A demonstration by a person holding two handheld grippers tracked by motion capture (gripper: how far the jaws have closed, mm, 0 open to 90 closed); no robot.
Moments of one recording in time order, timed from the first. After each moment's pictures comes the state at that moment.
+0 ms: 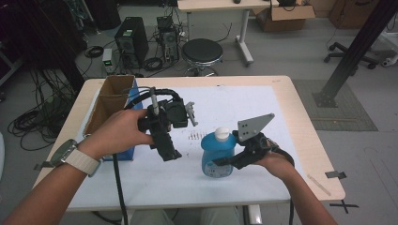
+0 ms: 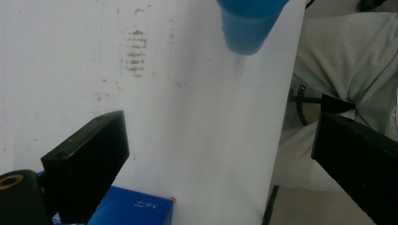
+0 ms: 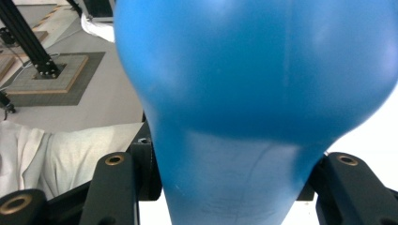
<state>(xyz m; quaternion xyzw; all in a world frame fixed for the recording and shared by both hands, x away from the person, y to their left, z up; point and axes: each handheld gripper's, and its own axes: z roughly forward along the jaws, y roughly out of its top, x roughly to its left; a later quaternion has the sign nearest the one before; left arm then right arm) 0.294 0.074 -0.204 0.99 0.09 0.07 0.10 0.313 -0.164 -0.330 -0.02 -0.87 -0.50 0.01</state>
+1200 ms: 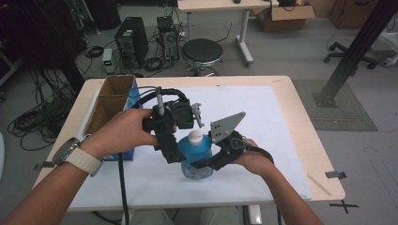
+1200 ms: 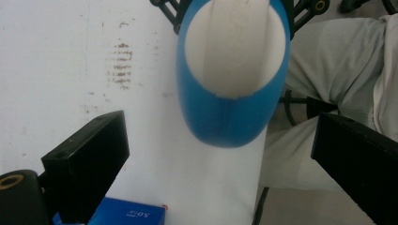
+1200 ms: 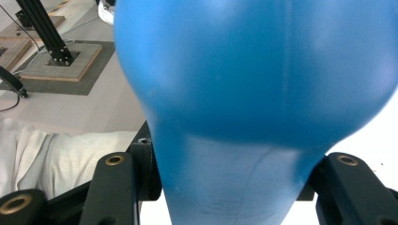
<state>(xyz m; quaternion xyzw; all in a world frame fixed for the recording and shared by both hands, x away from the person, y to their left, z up) 0.288 0.062 -0.197 0.99 0.07 0.05 0.10 0.312 -0.106 -0.324 0.03 -0.87 -0.49 0.02</state>
